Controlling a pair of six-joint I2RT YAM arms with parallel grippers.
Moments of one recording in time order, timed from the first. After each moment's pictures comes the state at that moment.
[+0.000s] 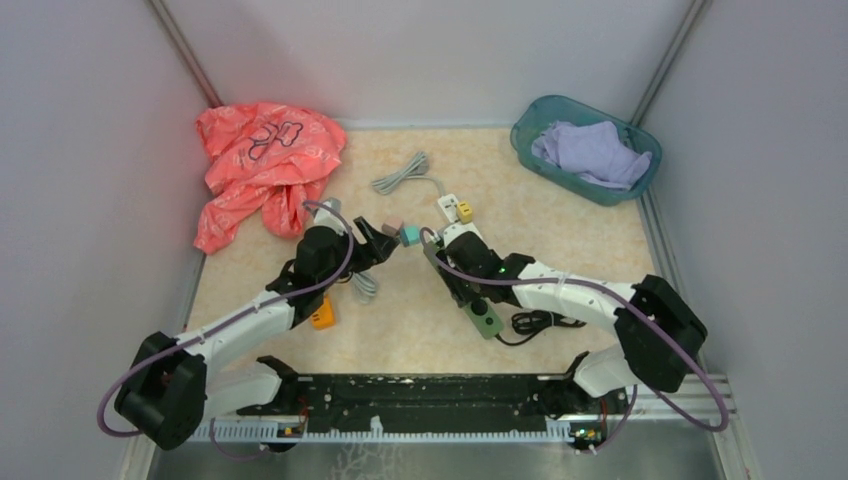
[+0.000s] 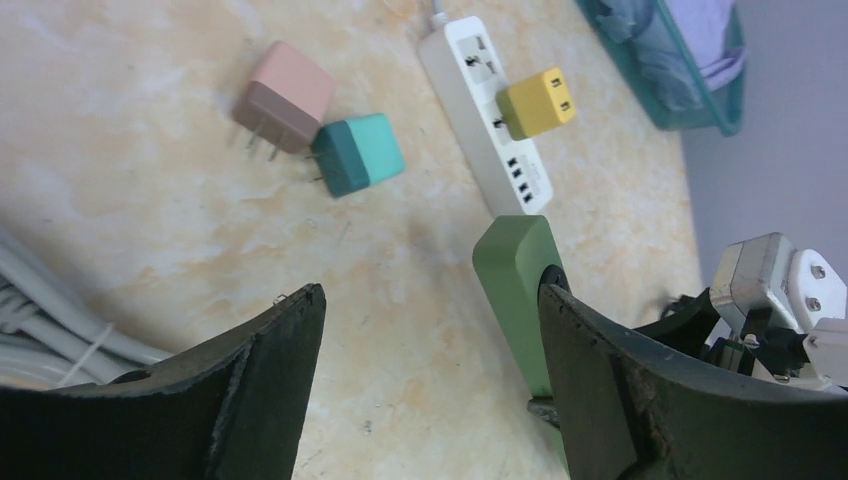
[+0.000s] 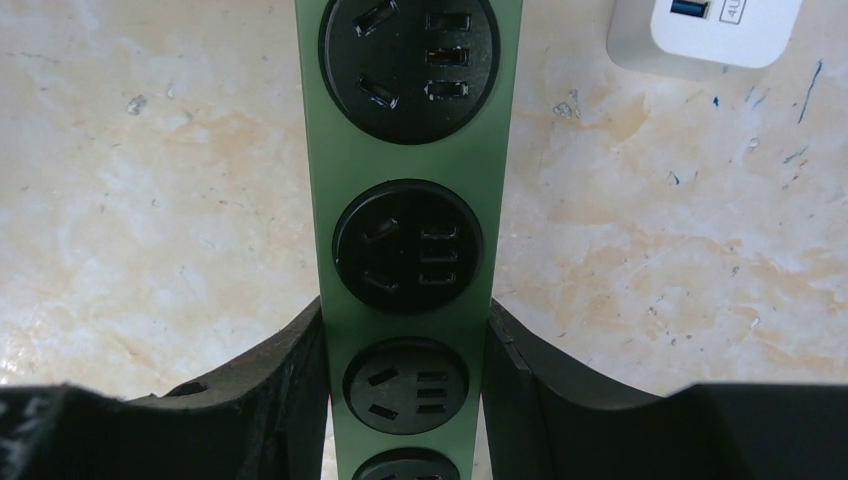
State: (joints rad) left arm -0.56 1.13 0.49 0.30 -0.04 -0.80; right arm 0.87 1.39 0.81 -0.36 0.18 0.17
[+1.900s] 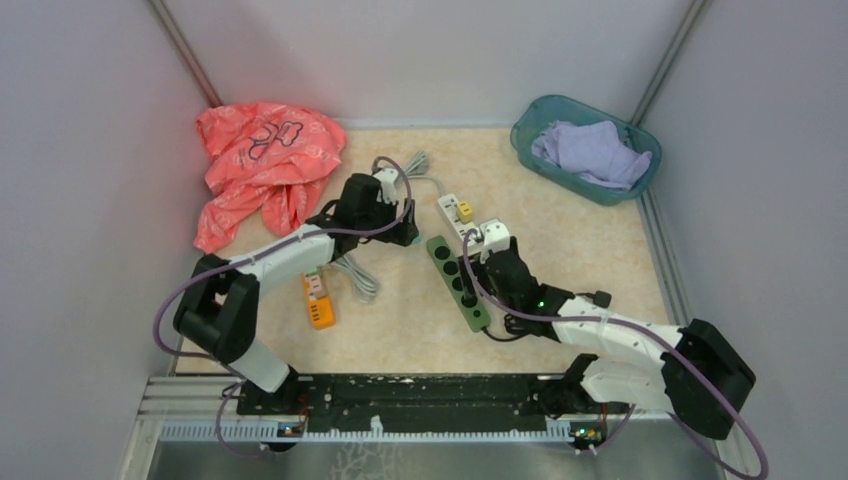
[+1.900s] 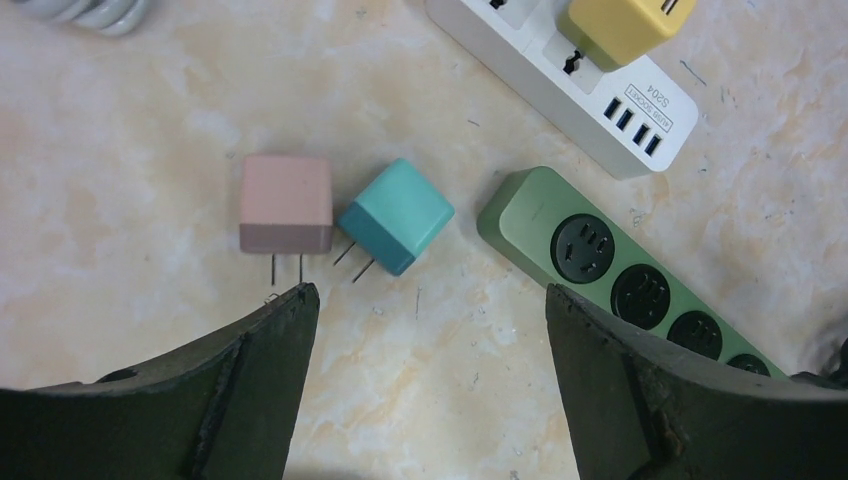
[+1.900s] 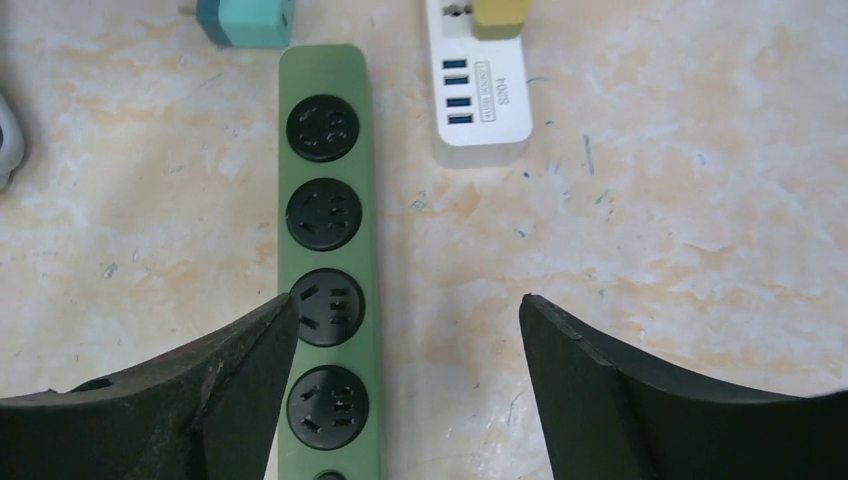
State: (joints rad) left arm -0.55 1.55 0.98 -0.06 0.05 -0.24; right arm 0.83 1.12 0.51 0.05 0.37 0.20
